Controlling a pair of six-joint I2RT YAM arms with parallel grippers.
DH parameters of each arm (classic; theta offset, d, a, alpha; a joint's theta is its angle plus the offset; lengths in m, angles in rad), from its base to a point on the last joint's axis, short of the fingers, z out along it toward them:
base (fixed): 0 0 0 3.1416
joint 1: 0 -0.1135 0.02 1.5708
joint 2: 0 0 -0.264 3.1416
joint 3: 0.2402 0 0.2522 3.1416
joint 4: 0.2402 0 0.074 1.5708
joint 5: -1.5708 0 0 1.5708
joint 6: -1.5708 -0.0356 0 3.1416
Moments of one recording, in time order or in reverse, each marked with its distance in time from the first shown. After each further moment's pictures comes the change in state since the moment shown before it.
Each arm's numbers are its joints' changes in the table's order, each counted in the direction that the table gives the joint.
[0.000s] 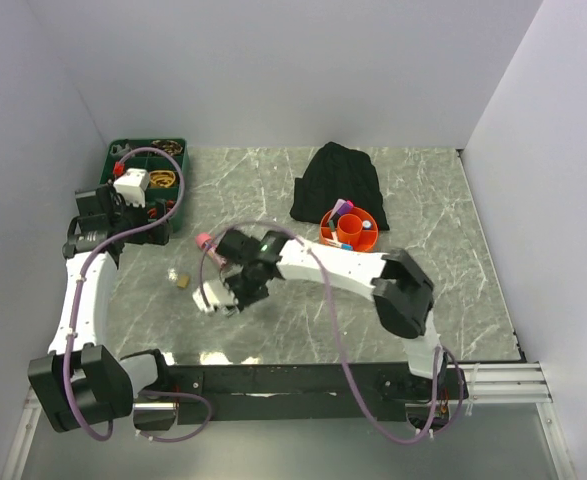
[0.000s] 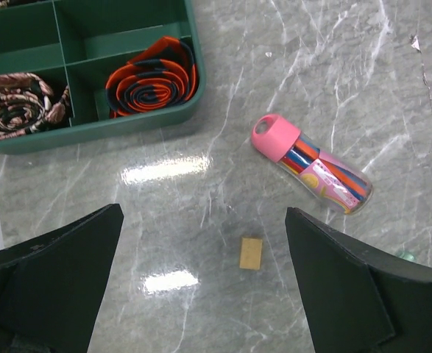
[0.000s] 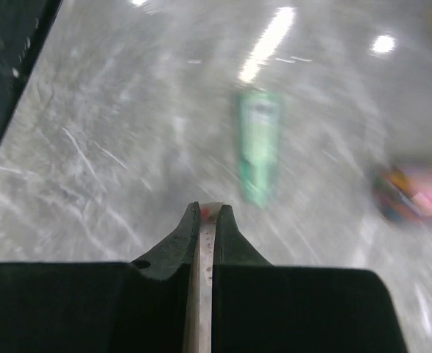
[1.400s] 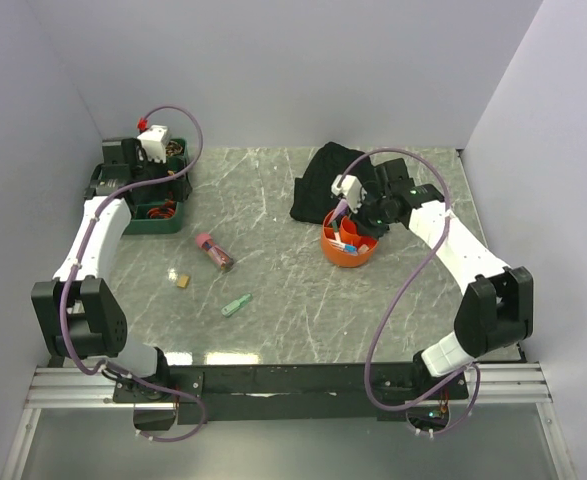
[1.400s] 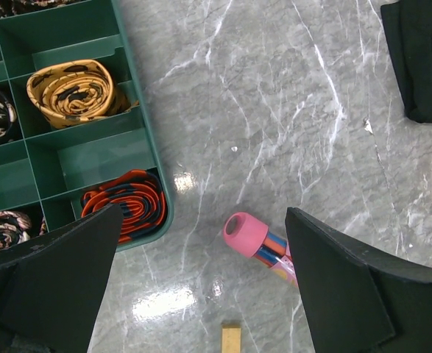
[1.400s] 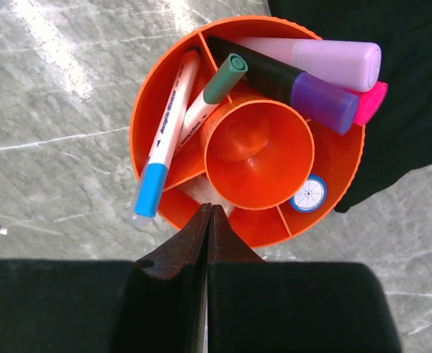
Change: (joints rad) left arm 0.157 0.367 0.370 -0.039 0.032 0.087; right arm 0.818 -0.509 -0.352 -0.057 0.000 -0.371
